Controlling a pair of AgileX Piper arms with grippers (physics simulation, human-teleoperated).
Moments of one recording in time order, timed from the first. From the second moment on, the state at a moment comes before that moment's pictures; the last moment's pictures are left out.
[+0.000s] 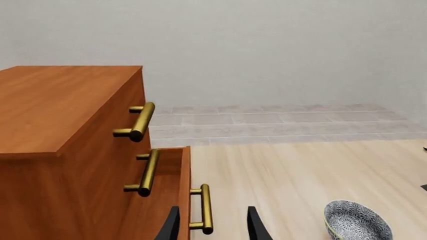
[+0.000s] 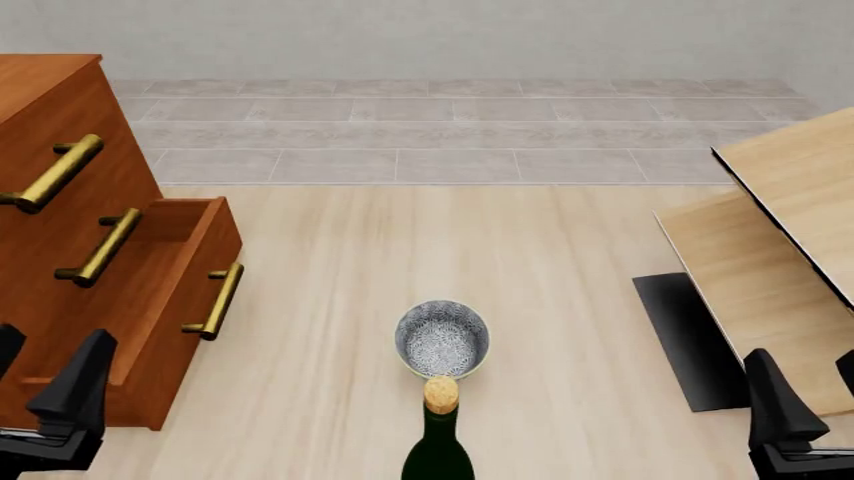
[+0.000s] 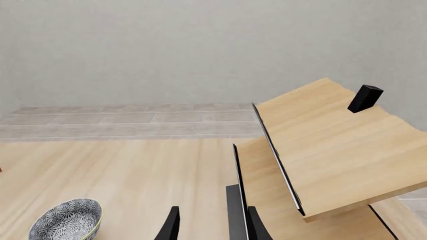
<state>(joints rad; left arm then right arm) -0.08 0.09 -0.09 -0.01 -0.01 0.00 0.01 -0.01 -0.01 0.02</state>
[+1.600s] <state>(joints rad) -0.37 1.12 -0.08 -0.74 -0.32 -0.02 0.02 0.00 -0.01 0.04</state>
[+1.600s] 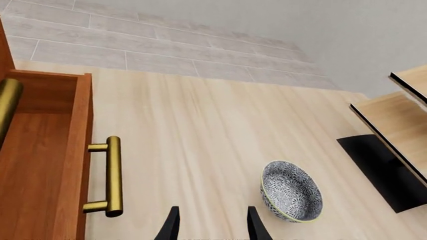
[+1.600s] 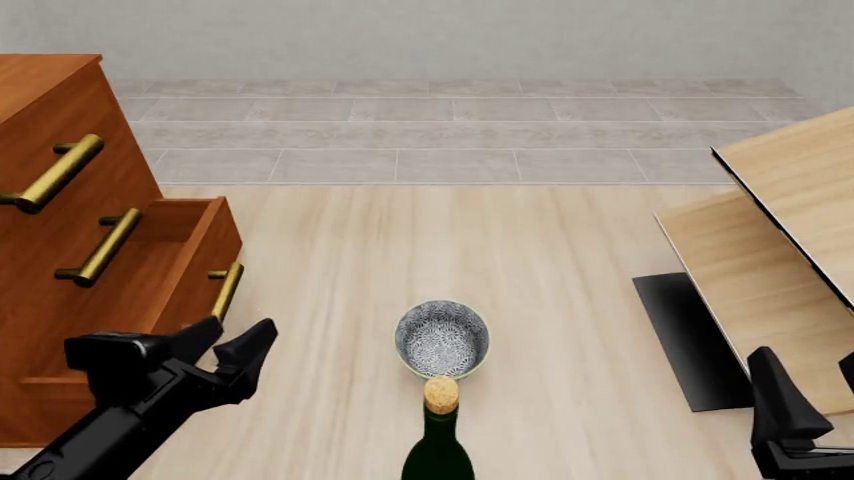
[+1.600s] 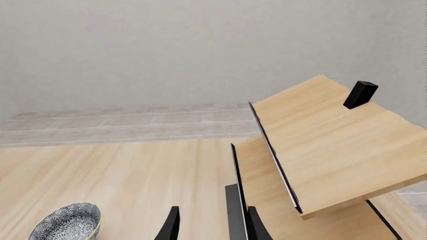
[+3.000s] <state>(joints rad) -0.18 1.69 -0.05 -1.22 -0.25 -0.04 0.00 -0.01 0.00 0.05</state>
